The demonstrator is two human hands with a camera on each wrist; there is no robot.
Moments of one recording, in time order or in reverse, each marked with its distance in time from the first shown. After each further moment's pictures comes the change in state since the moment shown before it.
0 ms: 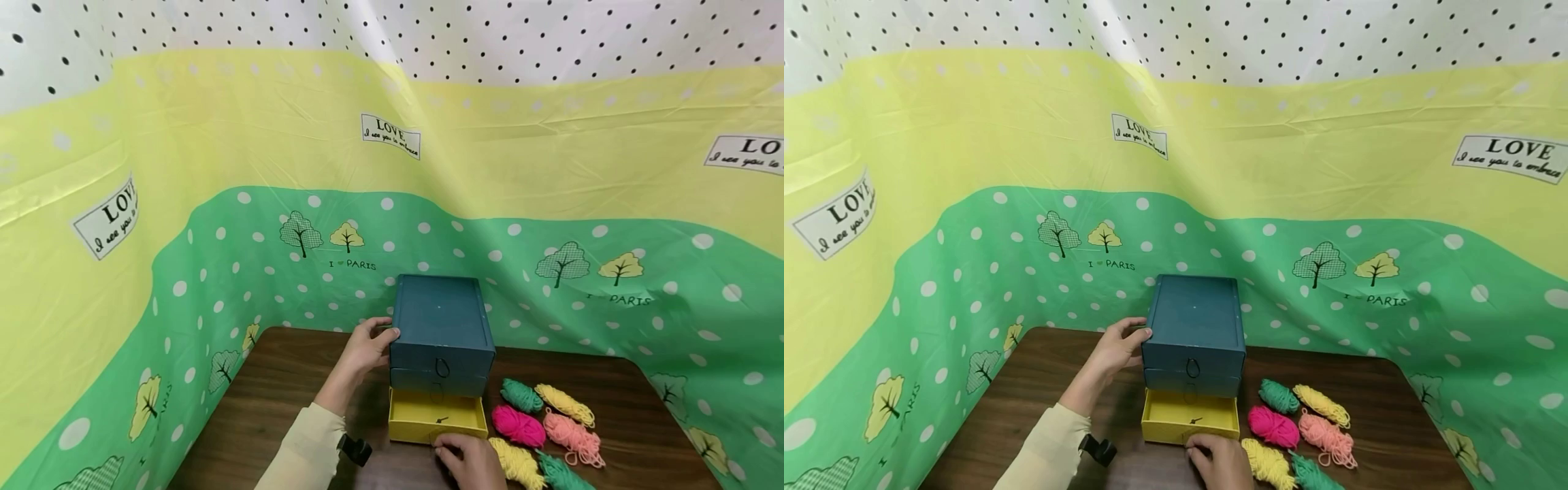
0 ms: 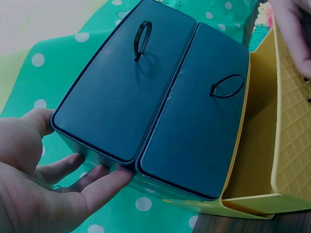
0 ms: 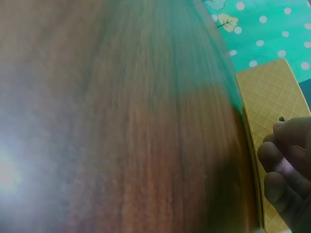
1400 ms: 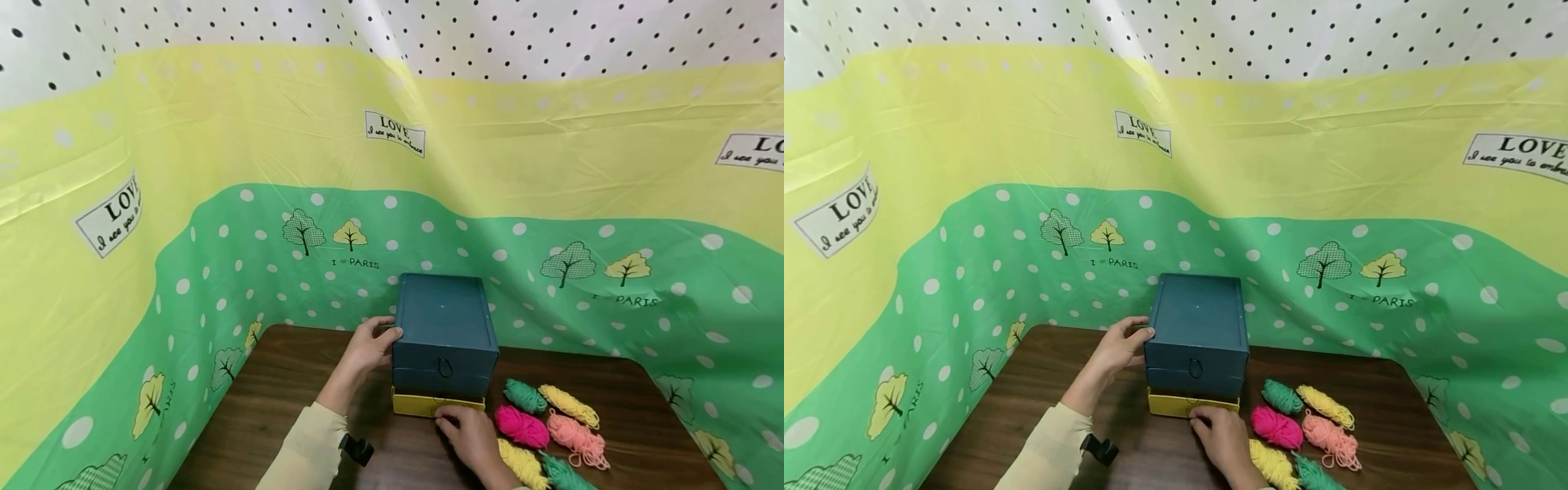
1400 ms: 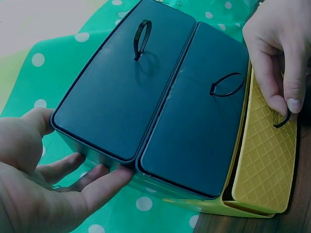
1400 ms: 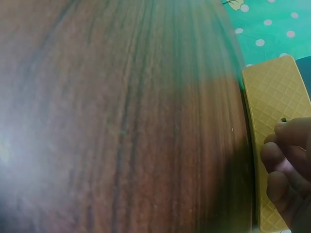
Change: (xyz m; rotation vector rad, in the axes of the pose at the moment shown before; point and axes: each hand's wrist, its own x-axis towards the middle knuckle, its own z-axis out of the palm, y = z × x) left_hand 0.003 0.000 -0.002 0.004 0.001 -0.022; right_hand 0.048 0.013 0.008 -0.167 0.153 -0.049
